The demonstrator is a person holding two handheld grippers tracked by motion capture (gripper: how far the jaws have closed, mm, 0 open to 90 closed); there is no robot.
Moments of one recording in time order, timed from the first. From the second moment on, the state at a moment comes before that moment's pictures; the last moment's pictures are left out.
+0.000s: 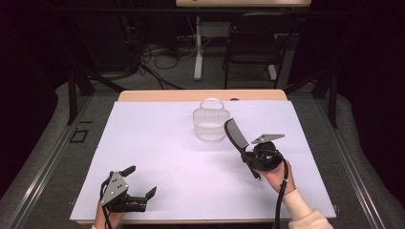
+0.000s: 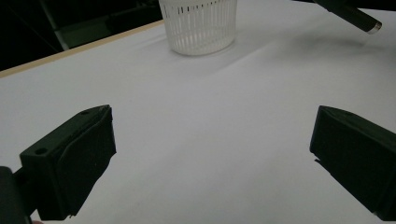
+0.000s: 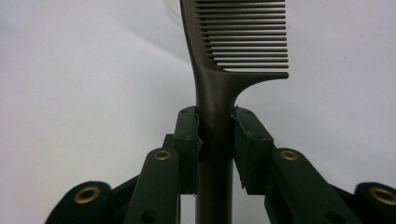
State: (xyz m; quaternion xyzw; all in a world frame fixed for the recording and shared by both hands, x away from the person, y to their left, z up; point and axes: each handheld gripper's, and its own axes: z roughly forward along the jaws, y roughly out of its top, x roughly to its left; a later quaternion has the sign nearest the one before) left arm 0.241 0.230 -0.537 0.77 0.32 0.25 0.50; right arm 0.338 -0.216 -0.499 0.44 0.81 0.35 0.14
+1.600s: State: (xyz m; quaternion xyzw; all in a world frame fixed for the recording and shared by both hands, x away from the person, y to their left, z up) left arm 0.242 0.235 -0.537 0.76 0.32 0.27 0.49; right arm 0.340 -0.211 -0.483 0.35 0.79 0.45 0.21
